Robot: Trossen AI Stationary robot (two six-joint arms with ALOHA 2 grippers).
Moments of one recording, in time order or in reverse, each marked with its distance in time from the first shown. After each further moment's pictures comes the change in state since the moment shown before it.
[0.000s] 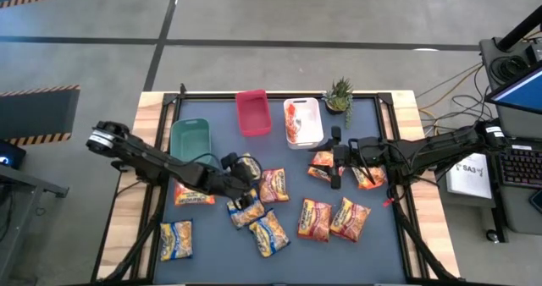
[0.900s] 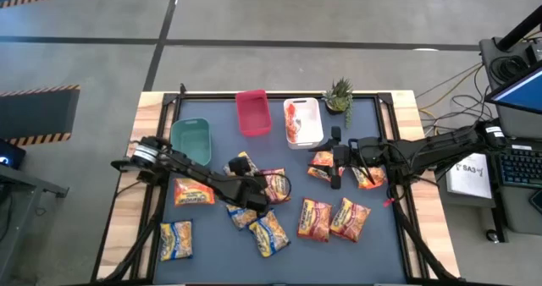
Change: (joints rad) left arm 0.003 0.439 0.424 -0.662 -0.147 -0.072; right arm 0.000 0.000 0.000 -0.003 -0.001 -0.006
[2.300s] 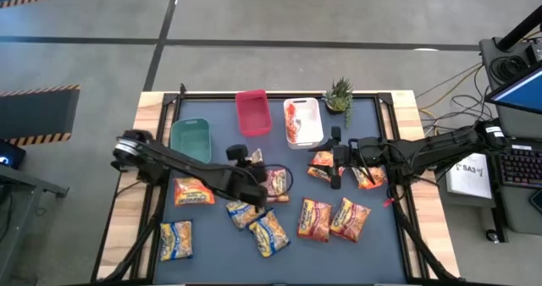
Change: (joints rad) left arm 0.001 -0.189 0.139 -0.165 -0.105 0.156; right arm 0.000 0.000 0.000 0.004 0.001 -0.001
